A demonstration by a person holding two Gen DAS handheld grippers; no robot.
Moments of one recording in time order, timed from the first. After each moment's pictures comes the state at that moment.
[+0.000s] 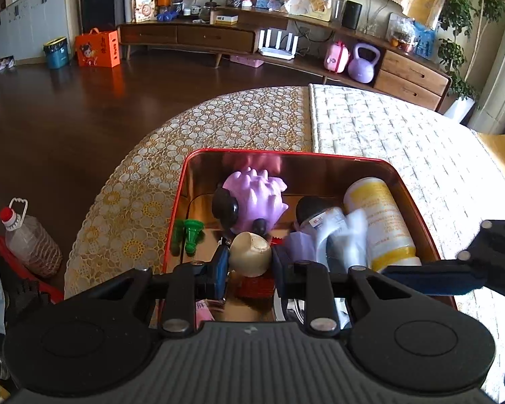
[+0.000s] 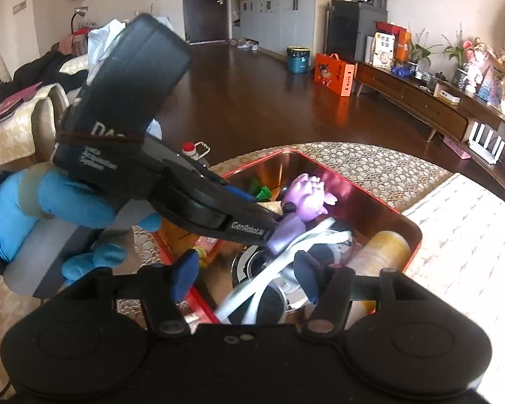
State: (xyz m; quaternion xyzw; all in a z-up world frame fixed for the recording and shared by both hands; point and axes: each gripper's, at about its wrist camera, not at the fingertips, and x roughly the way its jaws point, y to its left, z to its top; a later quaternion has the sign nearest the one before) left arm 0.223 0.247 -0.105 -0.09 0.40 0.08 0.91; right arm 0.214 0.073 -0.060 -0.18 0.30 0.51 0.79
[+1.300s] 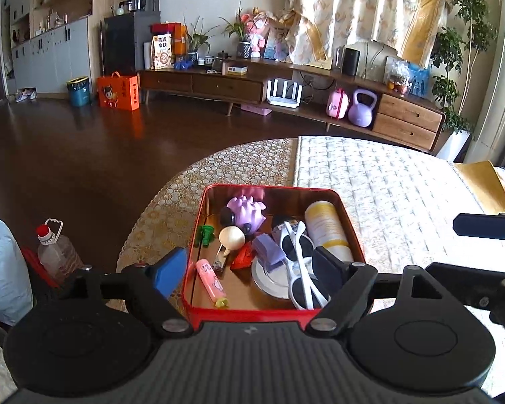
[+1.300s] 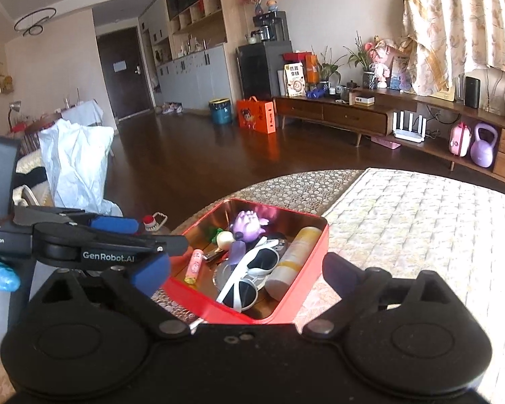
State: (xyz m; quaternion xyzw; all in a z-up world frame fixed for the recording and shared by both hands) left arm 0.116 0.206 -0.028 -0.08 0.32 0.11 0.94; right arm 0.169 -0.021 -0.005 -0.03 0.27 0.42 0.87
